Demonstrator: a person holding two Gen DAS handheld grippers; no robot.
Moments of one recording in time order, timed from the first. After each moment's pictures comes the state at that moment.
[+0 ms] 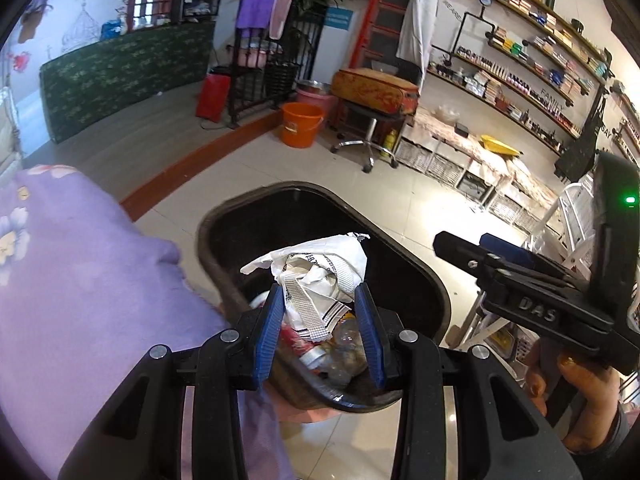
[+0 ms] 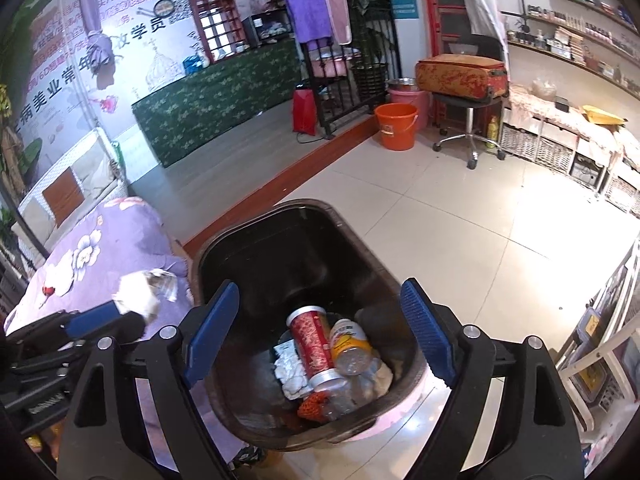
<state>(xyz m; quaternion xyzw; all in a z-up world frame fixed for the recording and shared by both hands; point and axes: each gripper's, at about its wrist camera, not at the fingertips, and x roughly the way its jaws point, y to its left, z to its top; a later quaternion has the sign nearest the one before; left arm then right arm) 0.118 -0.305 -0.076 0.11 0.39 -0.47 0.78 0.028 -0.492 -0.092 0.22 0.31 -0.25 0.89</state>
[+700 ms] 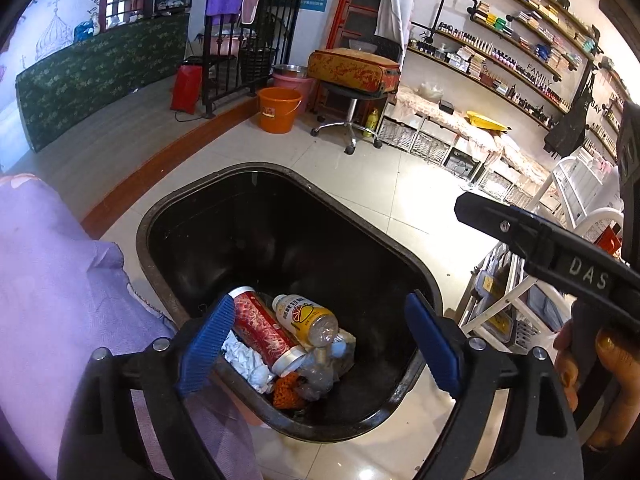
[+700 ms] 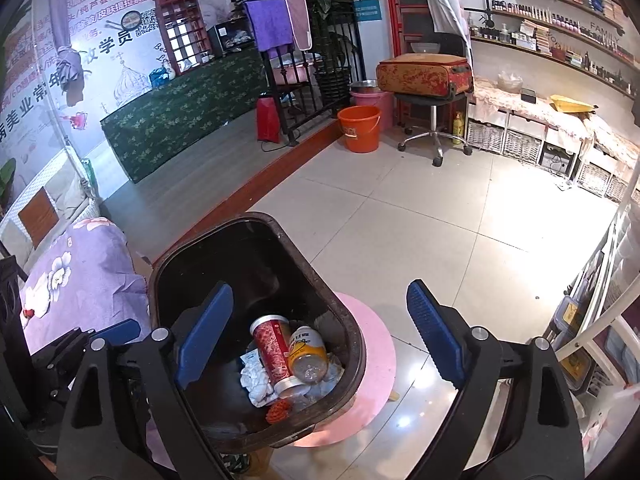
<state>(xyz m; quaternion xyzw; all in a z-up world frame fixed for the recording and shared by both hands) 0.102 -0.336 -0.095 0.14 0.39 -0.49 0.76 0.005 -0.521 -0.093 0.22 0.31 -0.31 0.87</state>
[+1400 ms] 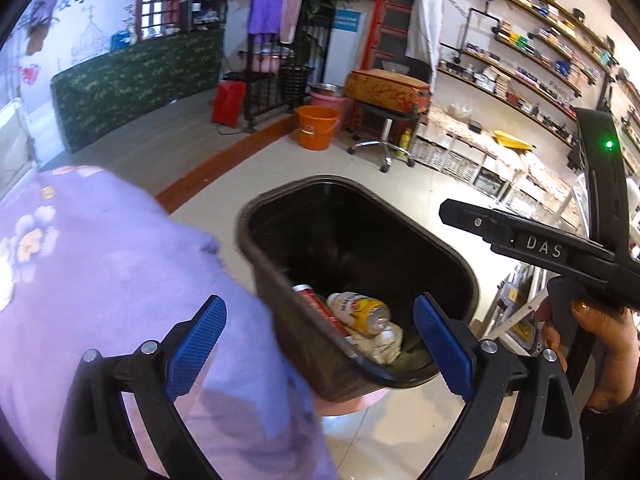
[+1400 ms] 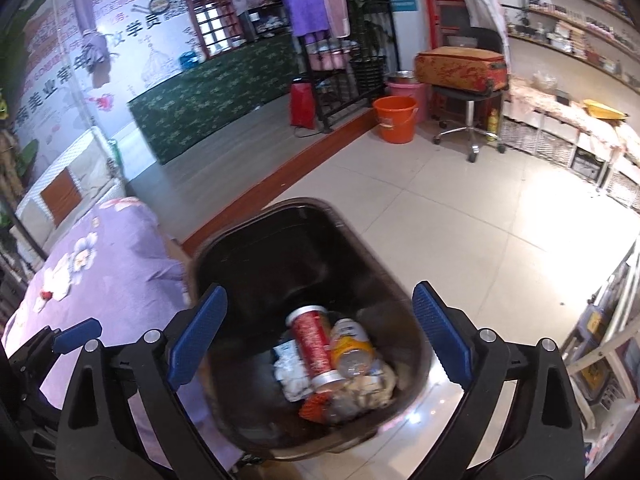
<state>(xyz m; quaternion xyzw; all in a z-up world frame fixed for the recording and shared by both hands) 0.125 -0.261 -0.072 0.12 0.37 -0.44 0.81 0.049 -0.492 -0.093 0.23 0.32 -0.24 0.89</state>
